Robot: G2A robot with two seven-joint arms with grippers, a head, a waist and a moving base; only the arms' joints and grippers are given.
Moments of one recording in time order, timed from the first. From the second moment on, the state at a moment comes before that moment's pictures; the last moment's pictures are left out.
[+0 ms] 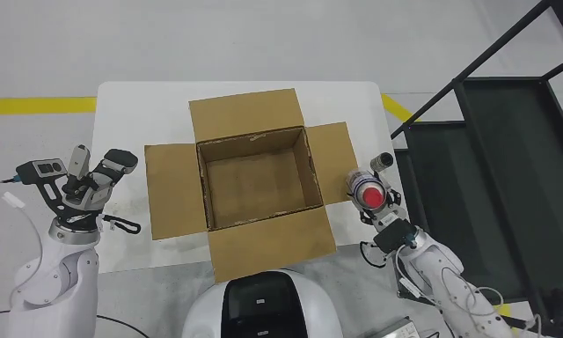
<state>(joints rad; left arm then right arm) 1.61 -1.20 -1.73 -1.79 -0.52 -0.50 -0.60 -1.82 -0.96 1.45 -1.70 -1.63 -0.06 -0.79</state>
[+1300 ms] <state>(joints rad) 1.61 -1.20 -1.73 -1.79 -0.52 -0.50 -0.60 -1.67 -0.98 1.27 -2.19 -2.09 -0.30 0.06</state>
